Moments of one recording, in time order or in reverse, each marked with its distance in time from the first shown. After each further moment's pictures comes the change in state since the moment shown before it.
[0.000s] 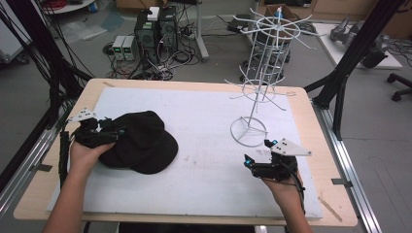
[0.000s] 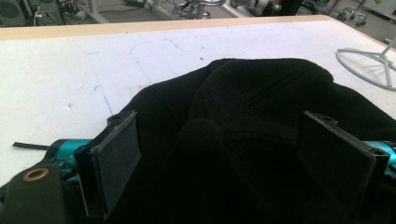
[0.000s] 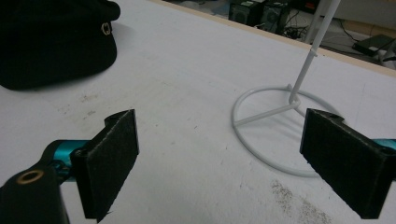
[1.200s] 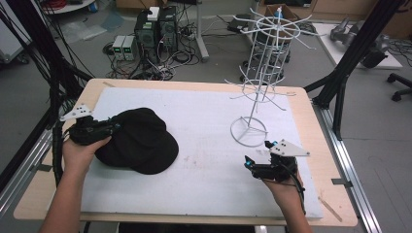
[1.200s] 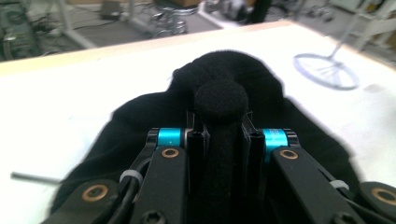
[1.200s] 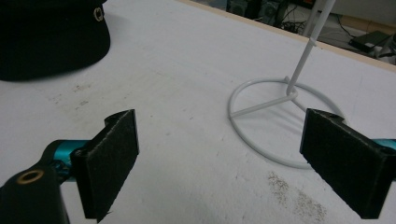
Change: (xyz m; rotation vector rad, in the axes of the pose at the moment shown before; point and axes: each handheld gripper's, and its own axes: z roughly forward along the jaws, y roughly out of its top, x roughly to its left) left arm -0.029 0.033 -0.027 -0.031 -0.121 0.080; right arm -0.001 -0.005 0.002 0.023 -0.013 -0.008
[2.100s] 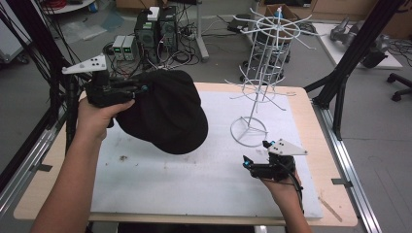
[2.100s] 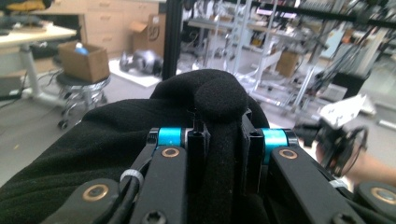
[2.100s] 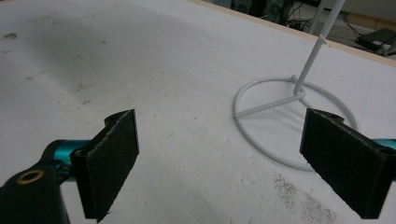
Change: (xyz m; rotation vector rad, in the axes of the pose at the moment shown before) left arm -0.077 0.143 0.020 -0.199 -0.353 0.112; right arm 0.000 0.000 0.006 0.003 0.018 0.000
